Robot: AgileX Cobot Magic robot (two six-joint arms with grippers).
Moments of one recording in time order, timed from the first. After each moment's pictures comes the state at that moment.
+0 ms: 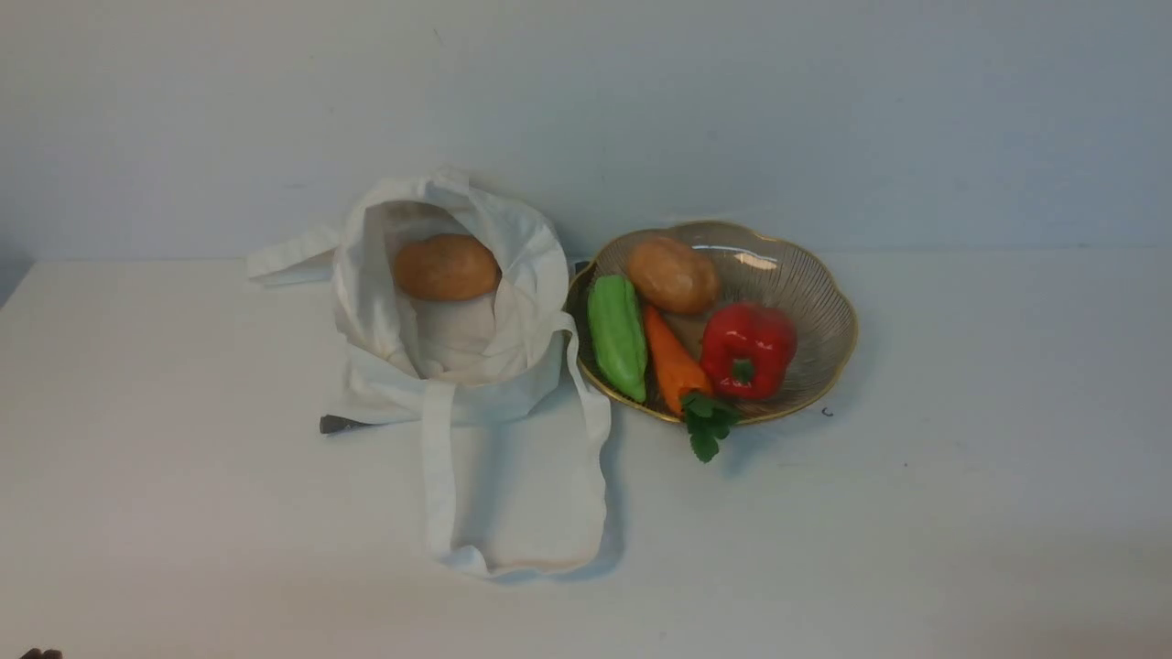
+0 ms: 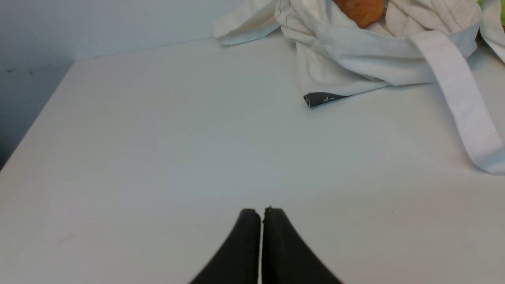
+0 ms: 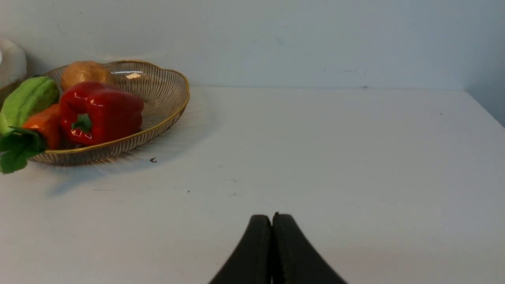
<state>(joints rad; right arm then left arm) -0.01 -0.01 0.03 0.02 0.36 -0.02 -0.04 -0.01 0.03 0.05 0.37 0.06</state>
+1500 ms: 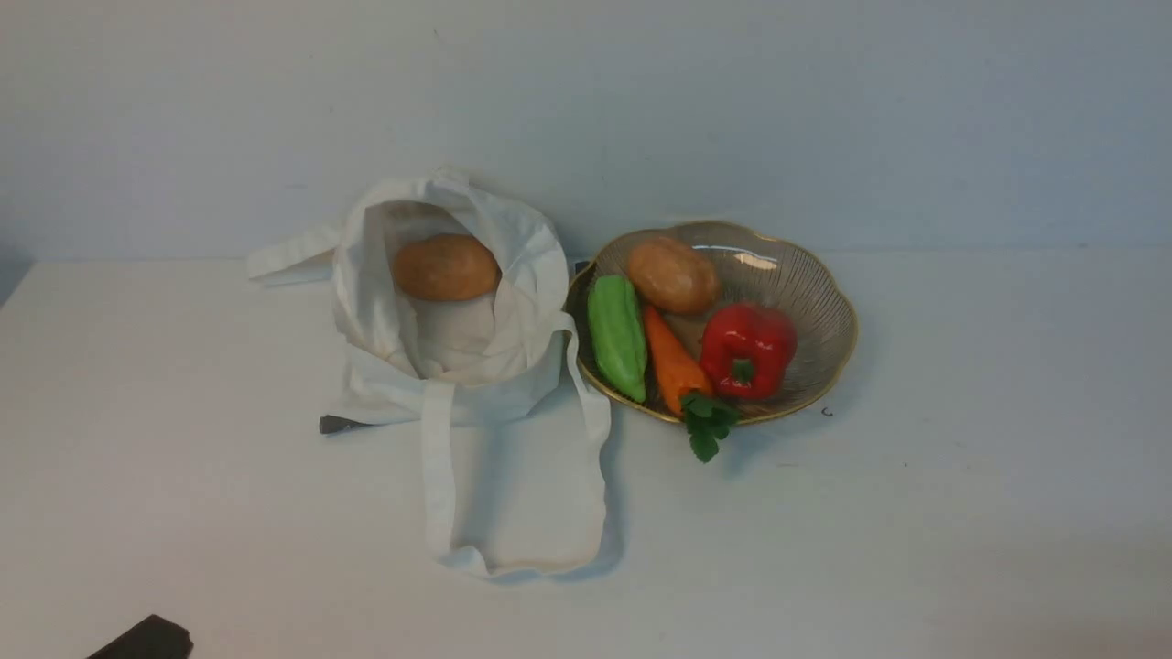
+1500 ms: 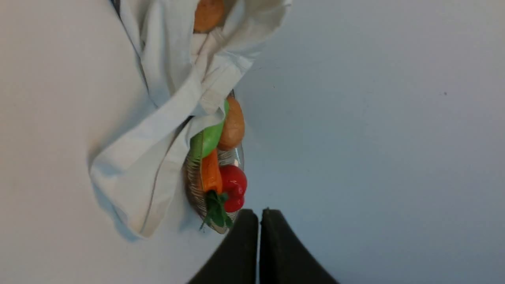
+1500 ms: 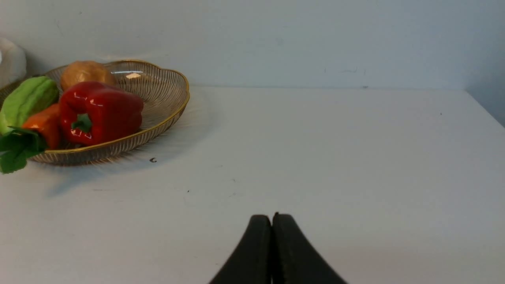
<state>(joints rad) -0.01 -0.01 0.03 0.02 0.36 -0.02 -0.04 -0.01 0.03 -1.04 0.30 -0.49</state>
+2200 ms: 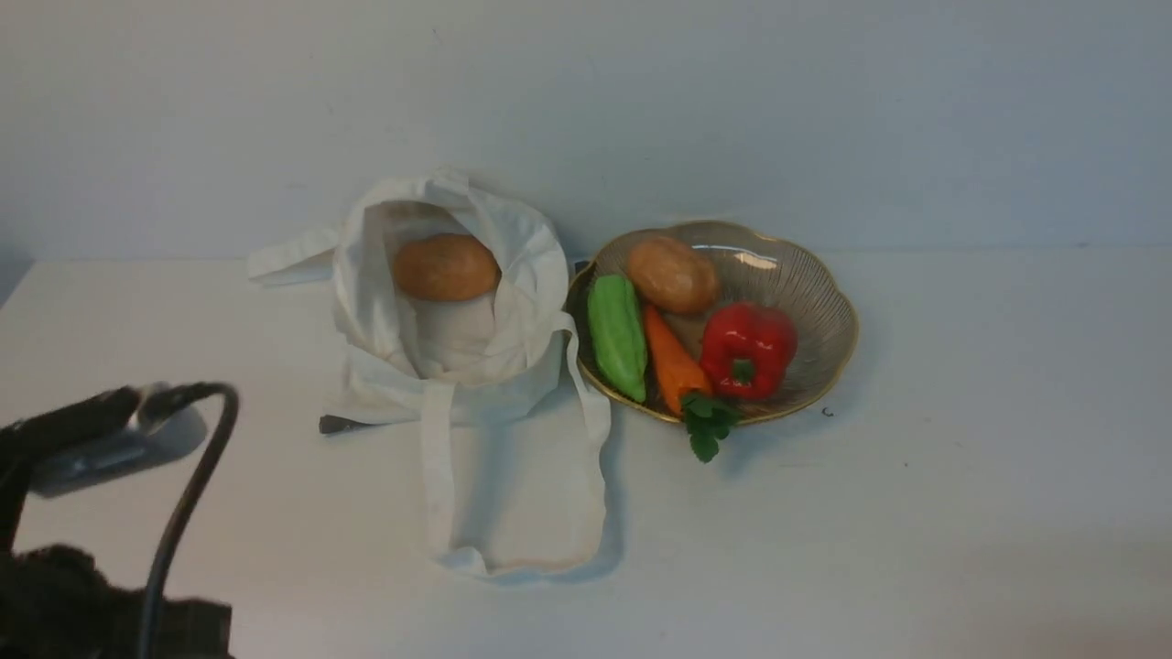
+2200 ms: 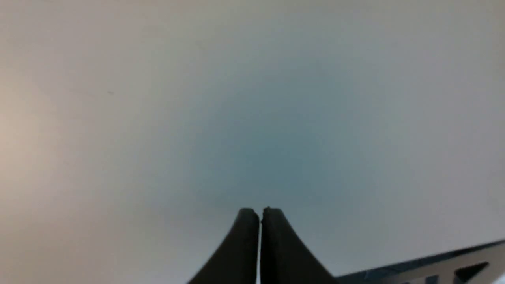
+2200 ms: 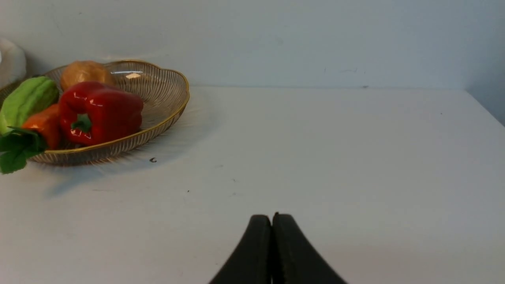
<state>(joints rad) -0.01 -0.01 0.03 0.02 0.36 -0.02 -0.04 0.96 -0.68 -0.44 1.09 0.04</state>
